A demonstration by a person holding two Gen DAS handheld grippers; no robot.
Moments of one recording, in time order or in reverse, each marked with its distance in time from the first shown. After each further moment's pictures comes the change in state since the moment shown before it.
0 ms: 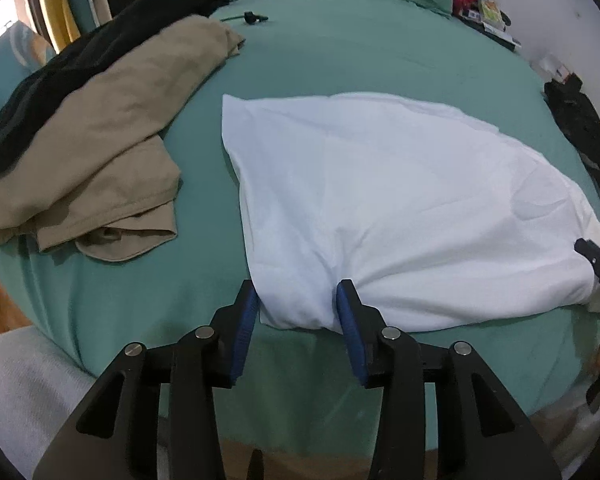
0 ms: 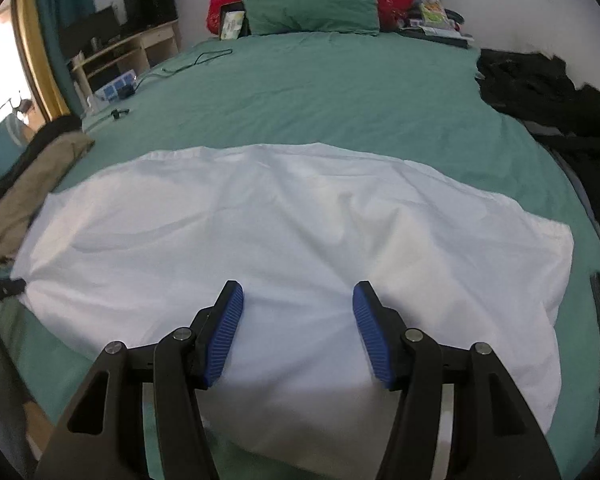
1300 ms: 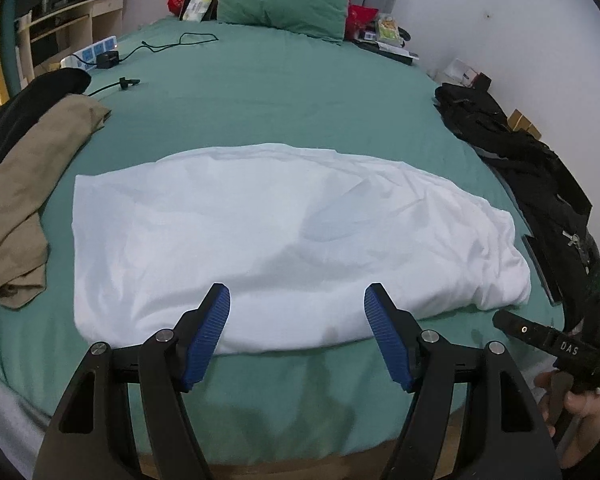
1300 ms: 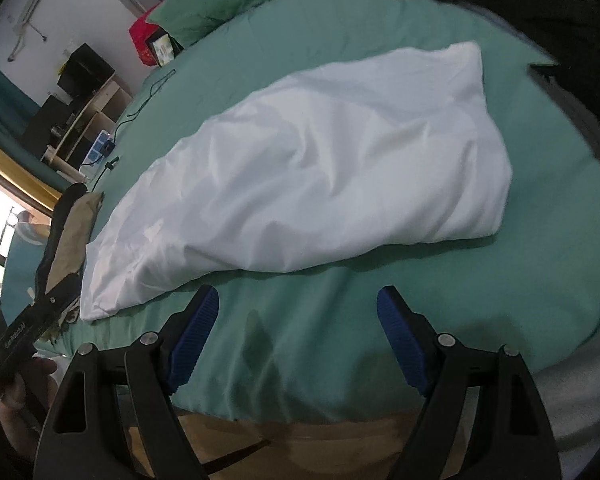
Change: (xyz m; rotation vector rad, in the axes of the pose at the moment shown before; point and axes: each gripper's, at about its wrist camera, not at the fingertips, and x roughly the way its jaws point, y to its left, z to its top) left arm -0.036 -0.111 -0.004 0.152 -0.134 -0.280; right arm -0.049 -0.031 -0.066 0.437 0.116 0.123
